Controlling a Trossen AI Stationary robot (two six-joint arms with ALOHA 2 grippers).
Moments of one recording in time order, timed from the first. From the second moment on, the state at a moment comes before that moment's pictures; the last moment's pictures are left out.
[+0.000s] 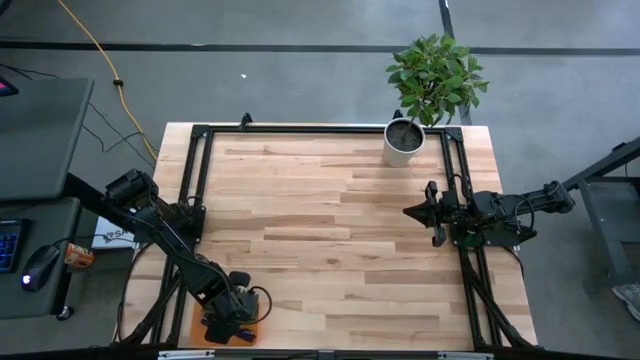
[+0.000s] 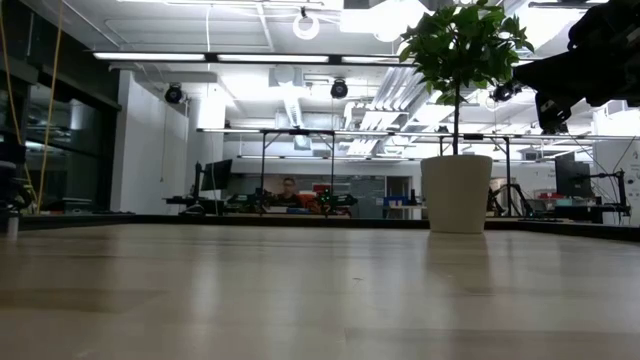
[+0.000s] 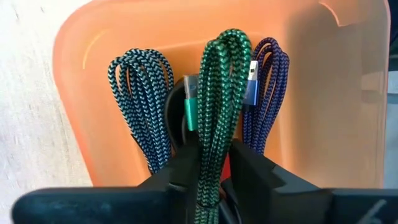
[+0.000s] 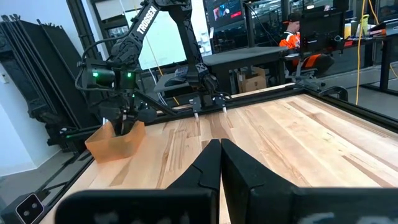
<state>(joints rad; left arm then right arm) -0.73 1.64 0.92 -0.50 0.13 -0.71 0.24 0.01 0.01 0.06 0.26 0.18</state>
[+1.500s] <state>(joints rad) -0.66 1.48 0.92 -0.57 0.16 -0.72 0.24 0.01 0.01 0.06 0.26 0.18</state>
